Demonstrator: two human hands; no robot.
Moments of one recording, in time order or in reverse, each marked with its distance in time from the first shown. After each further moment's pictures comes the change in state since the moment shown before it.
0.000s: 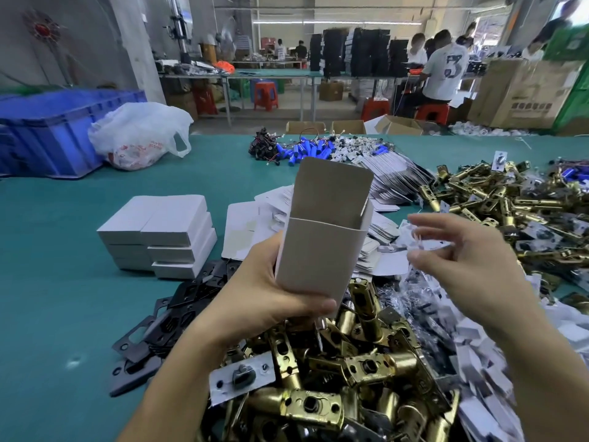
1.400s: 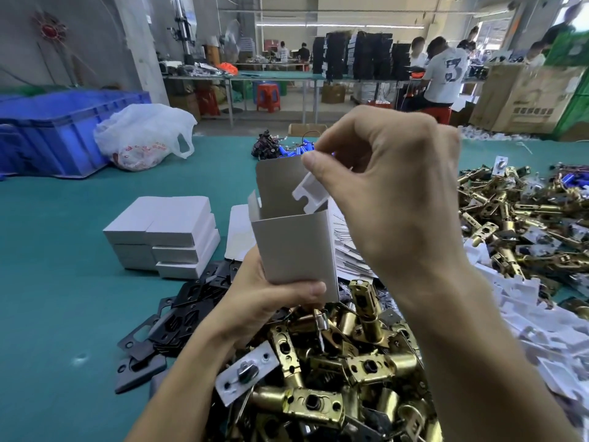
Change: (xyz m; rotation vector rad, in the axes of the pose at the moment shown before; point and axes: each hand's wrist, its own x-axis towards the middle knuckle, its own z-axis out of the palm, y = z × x) left_hand 0.005 -0.030 -0.003 -0.338 0.101 0.019; right_hand 0.003 -0.131 0.042 -0.099 0.344 -0.592
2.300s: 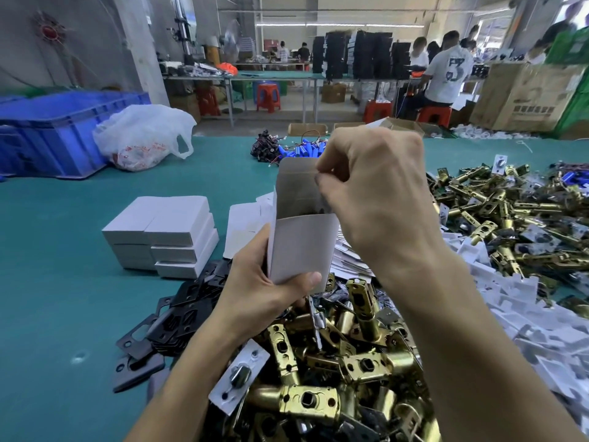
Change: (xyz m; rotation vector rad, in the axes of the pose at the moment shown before) left_hand 0.004 -0.004 0.002 0.336 0.108 0.247; right_hand 0.006 0.016 0.012 -0.163 -0.215 0.091
